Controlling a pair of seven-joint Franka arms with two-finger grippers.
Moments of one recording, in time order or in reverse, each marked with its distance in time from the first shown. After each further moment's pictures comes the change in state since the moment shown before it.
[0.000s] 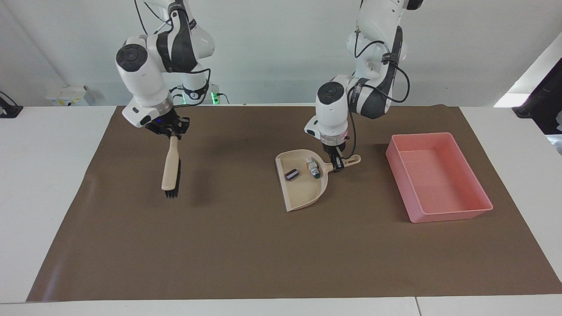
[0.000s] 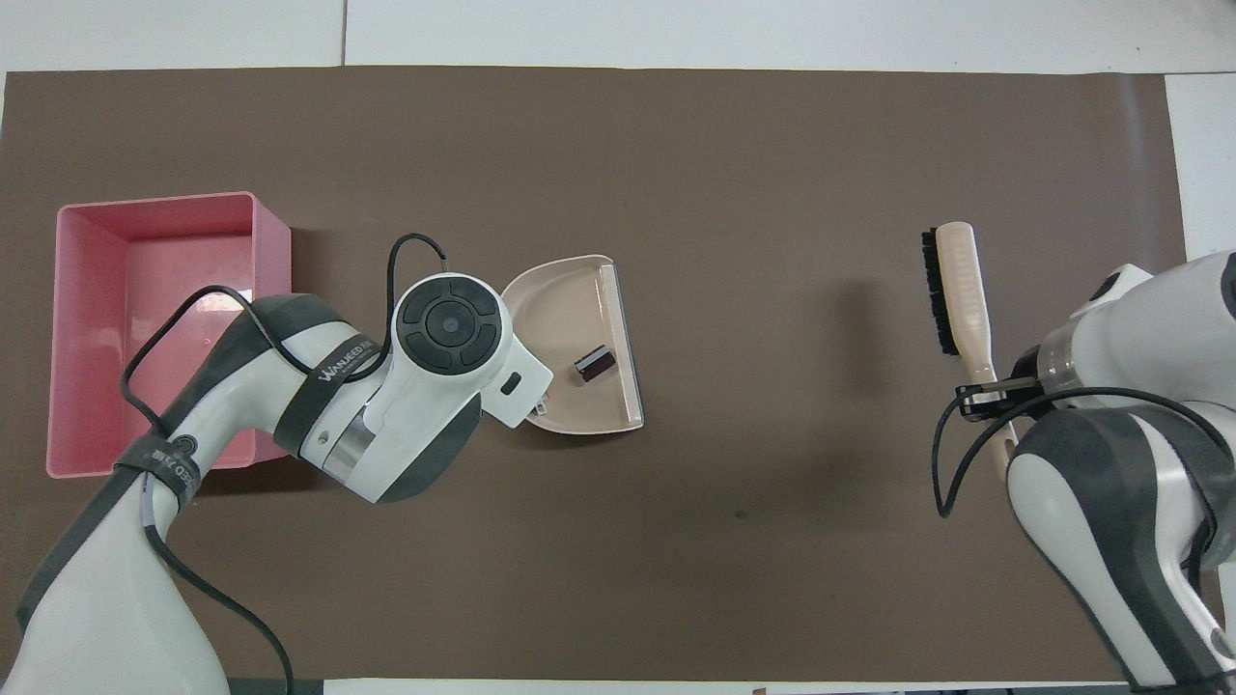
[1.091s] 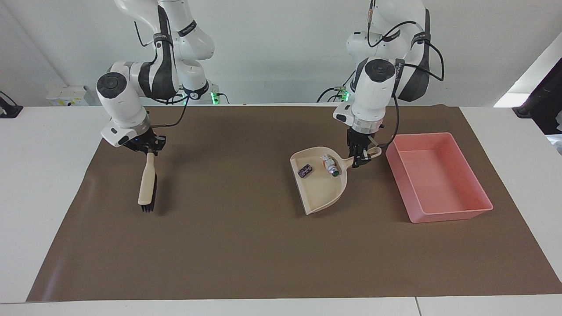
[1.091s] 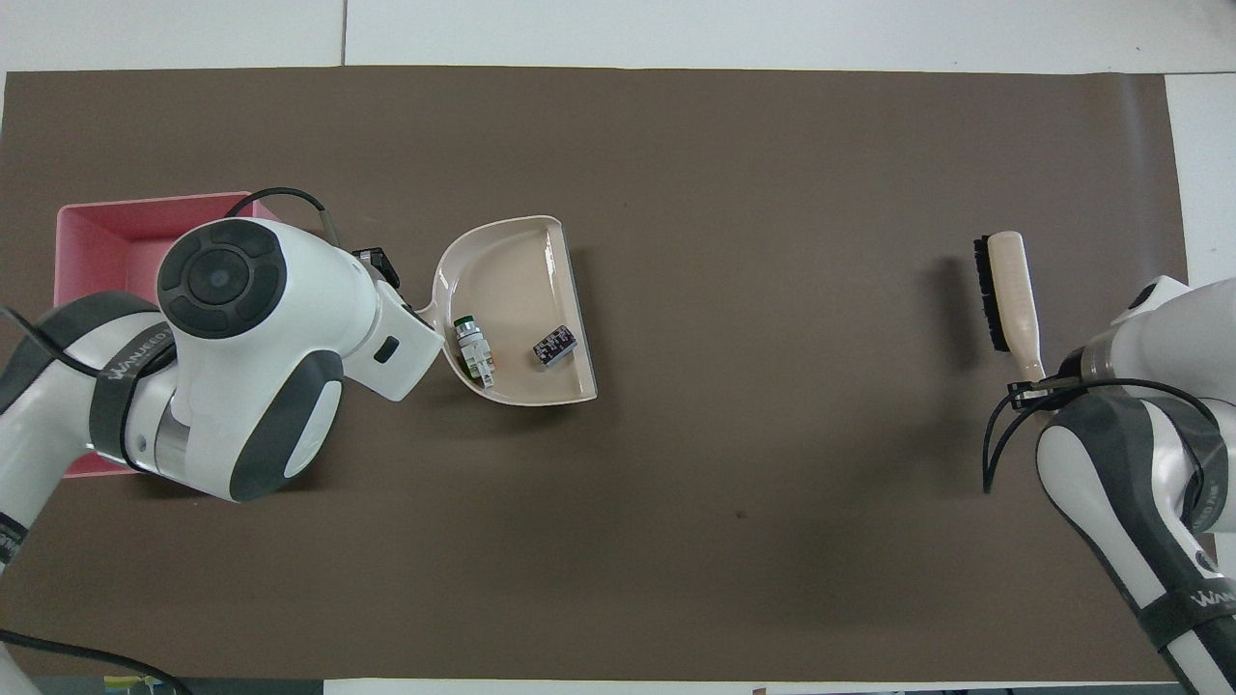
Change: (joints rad) left arm 0.160 -0.138 0.003 -0.004 -0.190 -0.007 0.263; right arm -0.154 0.080 0.006 -0.115 -0.076 0.233 -0.079
